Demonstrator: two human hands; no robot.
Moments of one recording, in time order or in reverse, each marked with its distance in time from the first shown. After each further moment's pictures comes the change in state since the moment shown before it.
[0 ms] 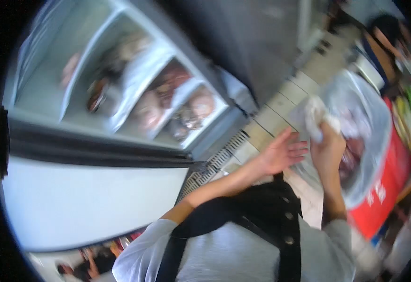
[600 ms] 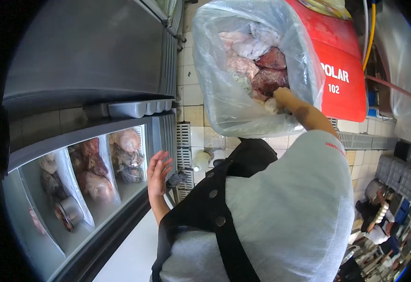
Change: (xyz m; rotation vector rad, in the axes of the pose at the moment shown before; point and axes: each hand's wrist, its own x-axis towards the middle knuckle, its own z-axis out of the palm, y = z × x) left_hand -0.055 0.047 -0.073 1.001 0.467 0.167; right_hand -0.187 0.386 0.011 -0.678 -1.335 0.457
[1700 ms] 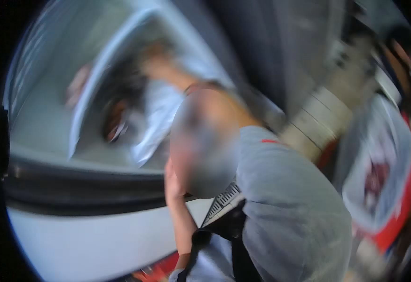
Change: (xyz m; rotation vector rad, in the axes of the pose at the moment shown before) left_hand -0.116 0.051 -0.283 -0.235 0.454 0.589; right_hand -0.061 -0.893 -0.573 0.429 1.695 -1.278
